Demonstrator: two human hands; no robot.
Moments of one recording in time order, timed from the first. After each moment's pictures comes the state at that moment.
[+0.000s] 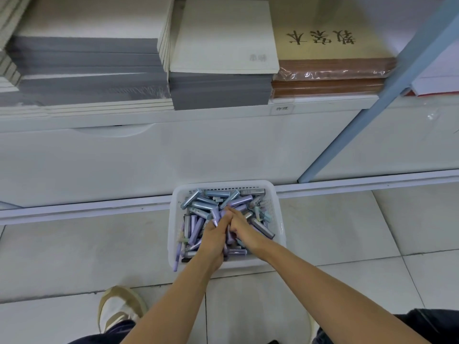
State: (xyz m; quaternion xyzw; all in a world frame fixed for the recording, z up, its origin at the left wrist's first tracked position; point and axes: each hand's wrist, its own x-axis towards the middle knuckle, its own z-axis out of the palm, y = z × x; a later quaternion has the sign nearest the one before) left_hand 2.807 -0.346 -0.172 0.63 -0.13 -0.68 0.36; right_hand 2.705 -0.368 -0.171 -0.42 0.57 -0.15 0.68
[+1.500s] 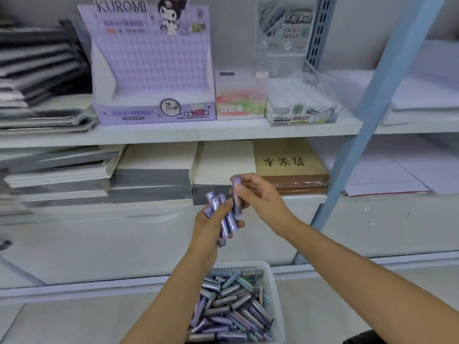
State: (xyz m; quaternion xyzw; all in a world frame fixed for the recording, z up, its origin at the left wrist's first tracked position) left_hand 2.810 -0.414 0.052 0.49 -0.34 -0.58 0.55; right_hand 2.672 -0.448 0.091 -0.63 0.38 -0.45 0.51
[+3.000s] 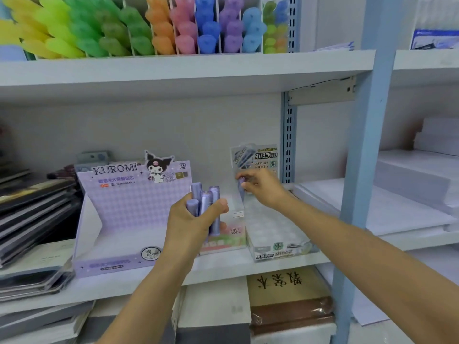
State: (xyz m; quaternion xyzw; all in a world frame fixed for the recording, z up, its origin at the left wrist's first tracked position) left_hand 2.806 -0.512 0.284 0.45 -0.55 -0.34 0.61; right_hand 2.627 -0.644 0.297 -0.77 0.47 -0.41 0.12
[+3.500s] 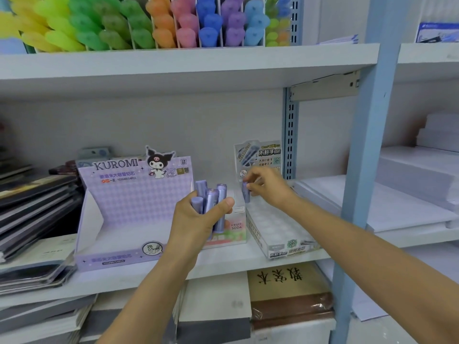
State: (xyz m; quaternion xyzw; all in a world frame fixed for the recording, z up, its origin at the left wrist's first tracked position) left_hand 2.802 -0.513 0.281 0.44 -0.56 -0.34 0.61; right_hand 2.617 -0.641 0.287 -0.77 0.47 -0.41 0.14
